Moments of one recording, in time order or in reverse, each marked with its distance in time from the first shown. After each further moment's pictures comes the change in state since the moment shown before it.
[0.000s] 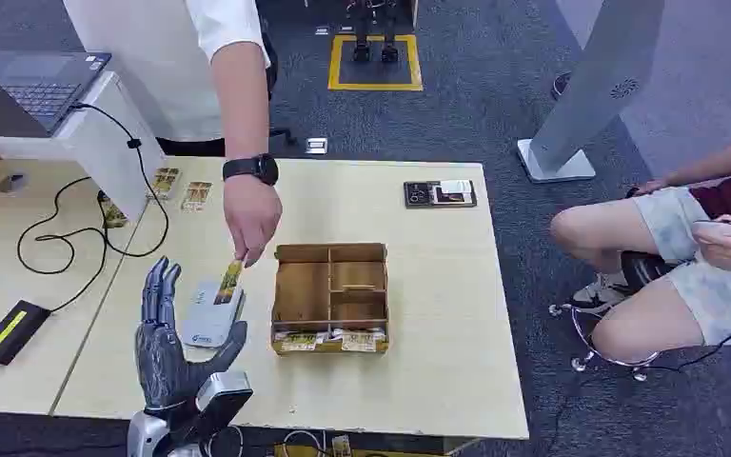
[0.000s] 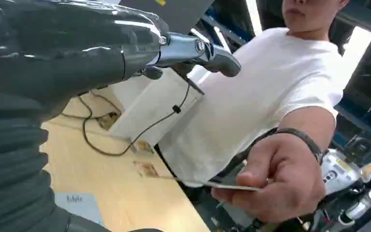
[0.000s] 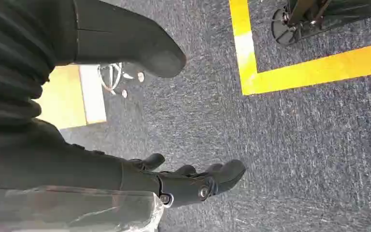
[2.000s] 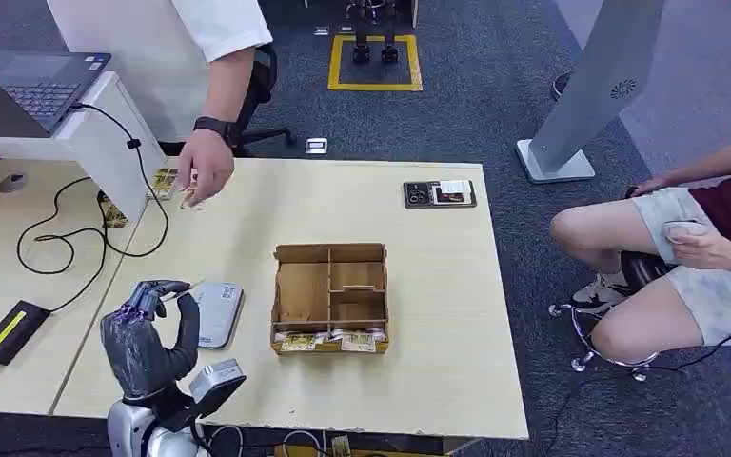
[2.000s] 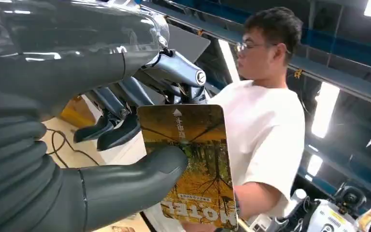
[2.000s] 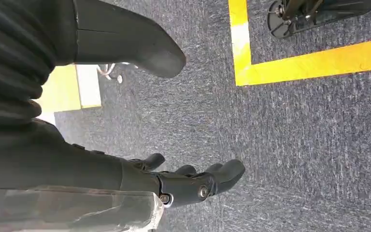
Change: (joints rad) left arm -0.050 -0.179 0.263 0.005 -0.113 0.000 -0.264; right arm -0.017 -0.025 0.052 0.024 0.020 -0.008 0.005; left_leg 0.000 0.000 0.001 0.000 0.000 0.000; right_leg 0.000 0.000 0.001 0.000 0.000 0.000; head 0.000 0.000
